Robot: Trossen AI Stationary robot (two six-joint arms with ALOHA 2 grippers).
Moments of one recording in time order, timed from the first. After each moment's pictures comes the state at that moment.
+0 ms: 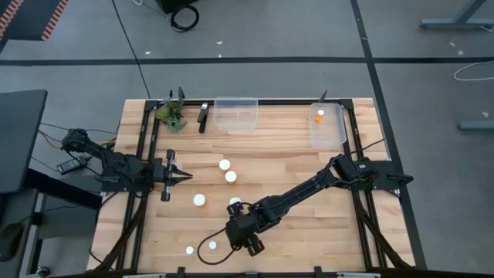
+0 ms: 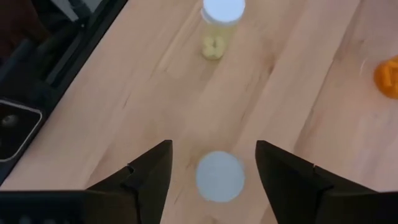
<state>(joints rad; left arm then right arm) -0.46 0.15 0.01 0.10 -0.45 0.12 0.43 2.26 1.87 -0.63 0.00 -0.07</state>
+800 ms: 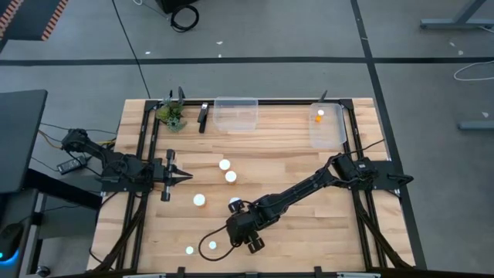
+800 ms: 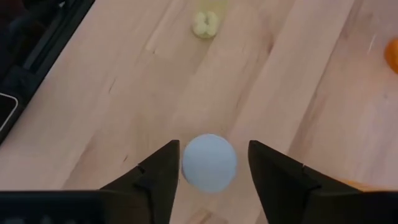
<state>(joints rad) -0.46 0.15 0.01 0.10 -0.45 0.12 0.41 2.26 1.83 -0.61 -0.01 -0.06</state>
